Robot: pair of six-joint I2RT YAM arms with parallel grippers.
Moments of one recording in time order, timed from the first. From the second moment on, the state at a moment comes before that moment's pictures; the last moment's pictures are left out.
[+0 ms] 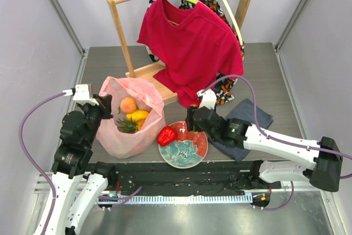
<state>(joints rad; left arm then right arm) -0.26 0.47 0.81 -0.40 -0.13 -0.21 1.10 1.14 0.84 -0.44 0.58 0.69</state>
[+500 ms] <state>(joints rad) -0.26 0.47 0.81 -0.40 -0.13 -0.21 1.11 1.29 1.14 -0.02 0.38 0.27</state>
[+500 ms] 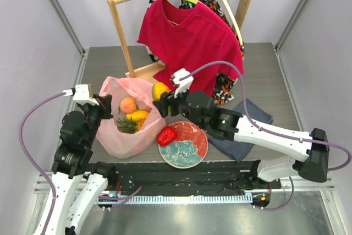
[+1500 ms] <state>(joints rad) -0.26 0.47 0.81 -0.40 -0.13 -0.21 1.20 1.75 1.73 -0.45 0.21 -0.07</state>
